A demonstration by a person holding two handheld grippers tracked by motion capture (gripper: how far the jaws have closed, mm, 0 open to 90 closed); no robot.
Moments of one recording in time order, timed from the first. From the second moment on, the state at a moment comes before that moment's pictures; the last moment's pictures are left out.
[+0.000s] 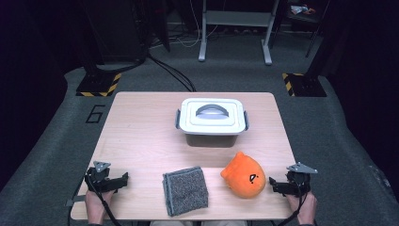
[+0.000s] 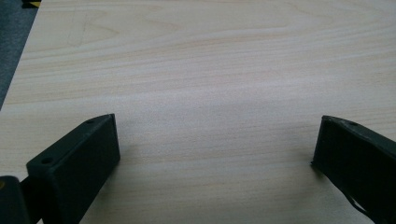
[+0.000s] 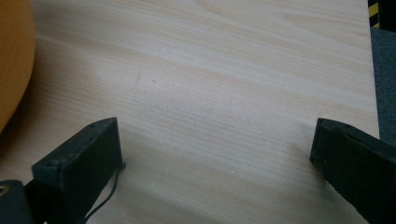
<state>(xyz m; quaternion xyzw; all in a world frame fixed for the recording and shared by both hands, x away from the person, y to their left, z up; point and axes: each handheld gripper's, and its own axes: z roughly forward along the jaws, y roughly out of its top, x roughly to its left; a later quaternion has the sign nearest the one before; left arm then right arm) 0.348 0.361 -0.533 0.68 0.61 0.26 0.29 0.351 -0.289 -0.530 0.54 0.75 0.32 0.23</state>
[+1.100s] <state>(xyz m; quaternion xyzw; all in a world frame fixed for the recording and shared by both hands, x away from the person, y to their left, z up) 0.348 0.360 -0.533 0.69 0.61 0.26 0.29 0.357 -0.295 -0.485 0.54 0.74 0.33 0.23</state>
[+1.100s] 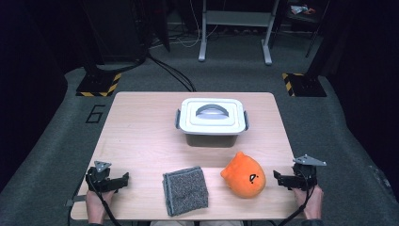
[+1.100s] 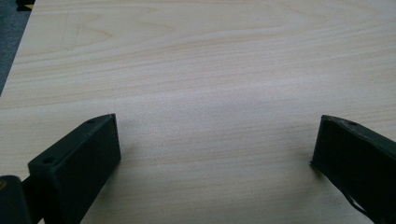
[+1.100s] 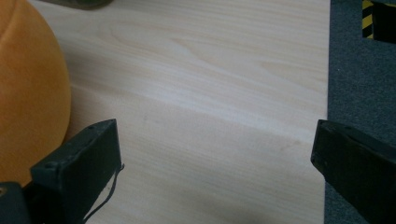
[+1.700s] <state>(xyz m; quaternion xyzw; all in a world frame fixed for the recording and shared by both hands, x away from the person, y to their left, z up) 0.348 0.360 -0.533 0.69 0.61 0.26 0.29 0.380 -0.283 -0.442 0.51 0.75 0.35 0.22</state>
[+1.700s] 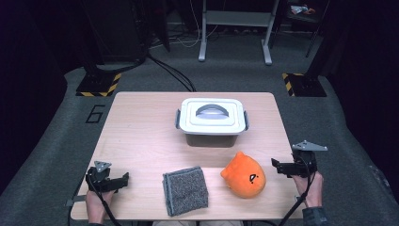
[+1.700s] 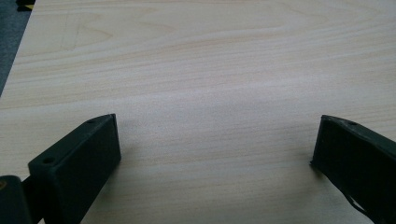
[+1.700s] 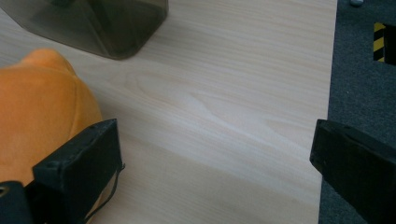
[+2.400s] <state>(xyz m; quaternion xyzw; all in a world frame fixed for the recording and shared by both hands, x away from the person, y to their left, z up) 0.348 0.360 -0.533 0.69 0.61 0.26 0.29 0.419 -0.262 -0.409 0.49 0.76 0.38 0.20</state>
